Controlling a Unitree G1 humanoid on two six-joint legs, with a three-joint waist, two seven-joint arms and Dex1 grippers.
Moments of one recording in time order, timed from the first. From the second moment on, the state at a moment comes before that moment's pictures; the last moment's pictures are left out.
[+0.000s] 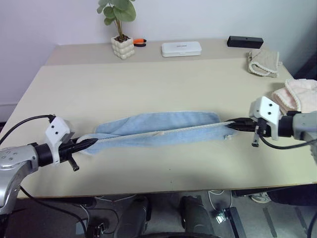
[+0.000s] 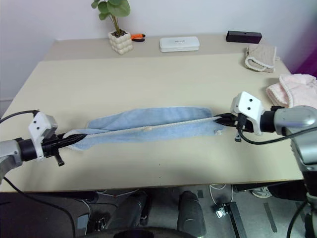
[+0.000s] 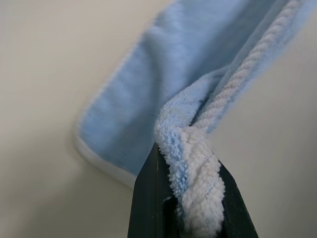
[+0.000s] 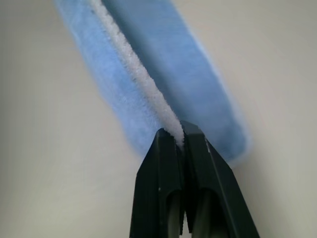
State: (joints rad) left arm -0.05 0.88 0.26 -0.18 -0.45 0.48 -0.93; right arm -0.44 -0.96 -0.01 0.05 0.24 0.26 1.12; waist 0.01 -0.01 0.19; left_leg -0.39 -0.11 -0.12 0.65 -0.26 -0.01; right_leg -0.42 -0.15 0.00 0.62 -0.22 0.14
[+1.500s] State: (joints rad) left arm -0.15 0.79 0.36 0.10 -0.50 0.48 -0.85; right arm -0.61 -0.74 0.03 0.47 0.02 0.04 0.89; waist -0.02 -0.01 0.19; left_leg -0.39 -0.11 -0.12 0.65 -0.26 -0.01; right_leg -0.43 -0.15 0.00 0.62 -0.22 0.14
